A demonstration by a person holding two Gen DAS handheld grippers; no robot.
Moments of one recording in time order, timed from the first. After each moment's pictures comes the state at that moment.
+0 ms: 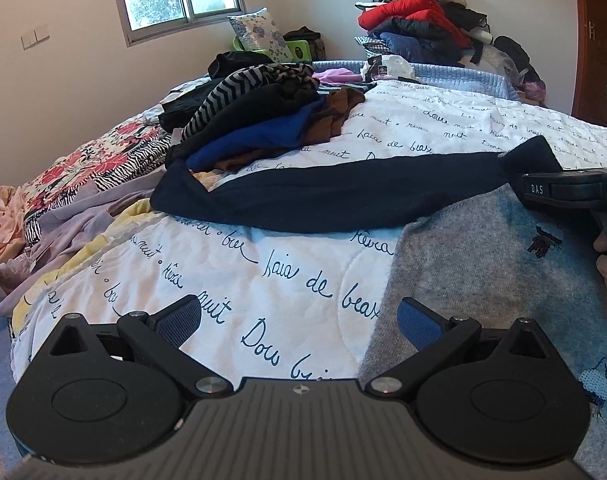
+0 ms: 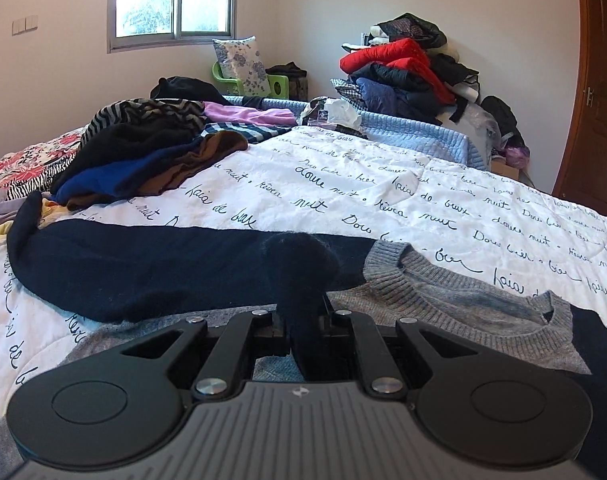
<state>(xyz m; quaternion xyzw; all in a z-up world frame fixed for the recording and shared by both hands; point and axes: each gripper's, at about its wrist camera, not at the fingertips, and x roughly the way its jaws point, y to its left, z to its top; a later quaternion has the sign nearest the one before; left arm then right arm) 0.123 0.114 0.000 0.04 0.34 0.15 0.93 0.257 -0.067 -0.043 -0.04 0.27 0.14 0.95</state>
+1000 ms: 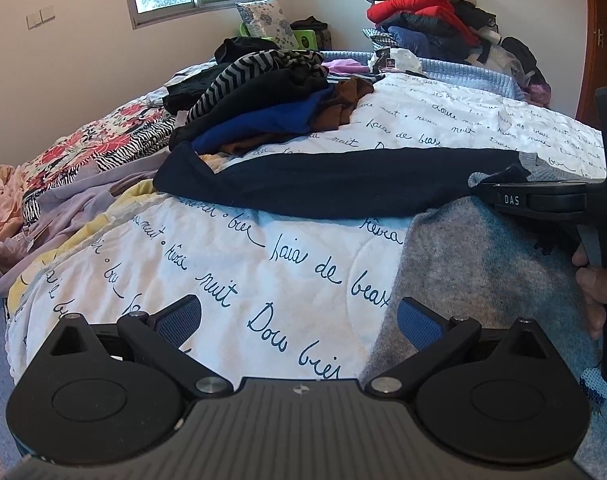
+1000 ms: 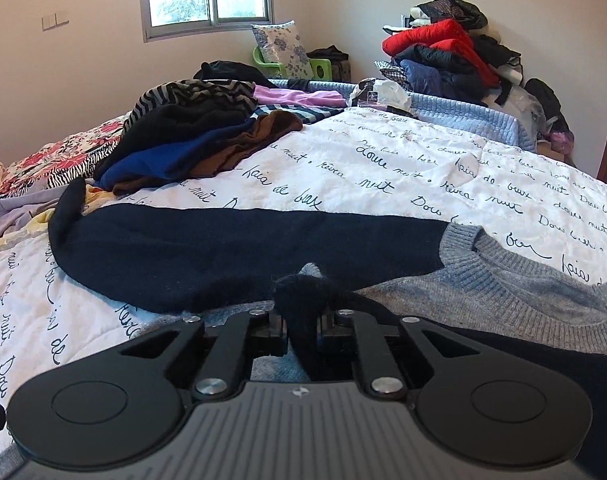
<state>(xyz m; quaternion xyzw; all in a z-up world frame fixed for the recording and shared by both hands) 0.120 0.124 -0.005 0.01 0.35 0.15 0.92 0.255 -0.039 -0.050 -0.03 0.29 0.21 0.93</state>
